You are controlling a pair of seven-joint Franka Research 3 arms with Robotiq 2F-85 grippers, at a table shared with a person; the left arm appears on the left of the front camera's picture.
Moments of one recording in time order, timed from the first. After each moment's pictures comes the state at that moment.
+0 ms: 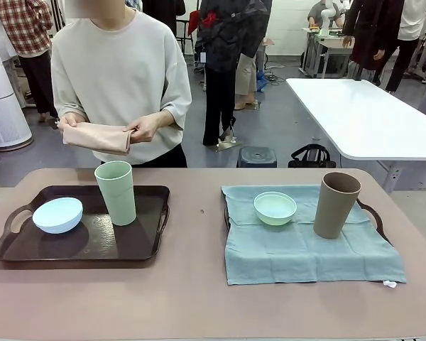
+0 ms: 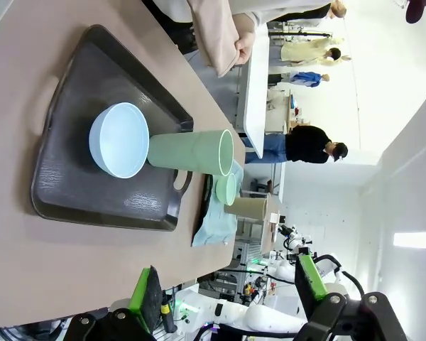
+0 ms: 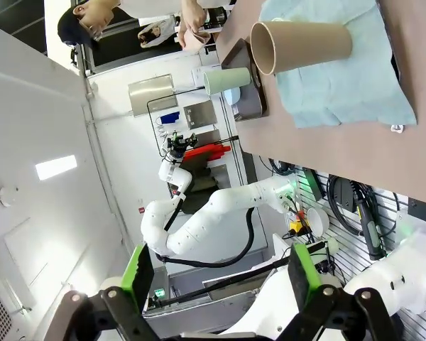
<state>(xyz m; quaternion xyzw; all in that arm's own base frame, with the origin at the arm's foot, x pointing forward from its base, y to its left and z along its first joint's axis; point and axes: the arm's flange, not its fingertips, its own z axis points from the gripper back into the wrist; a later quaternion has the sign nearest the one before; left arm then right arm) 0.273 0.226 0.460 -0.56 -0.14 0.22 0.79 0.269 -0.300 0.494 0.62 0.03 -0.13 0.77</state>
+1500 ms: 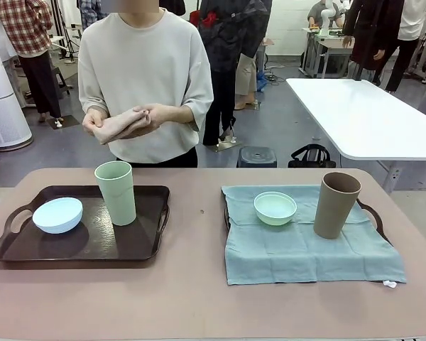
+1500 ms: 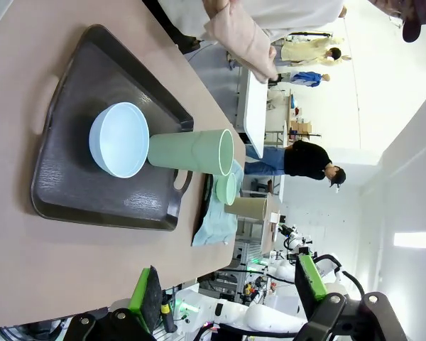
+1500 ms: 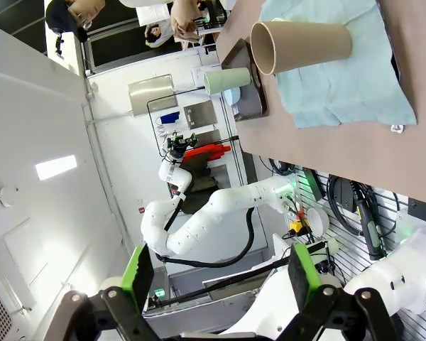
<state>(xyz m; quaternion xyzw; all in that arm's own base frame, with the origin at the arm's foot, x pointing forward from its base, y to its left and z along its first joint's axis) 0.273 0.226 0.461 -0.56 -0.14 0.22 0.79 0.269 -0.300 0.494 0.62 0.03 -0.13 0.77</state>
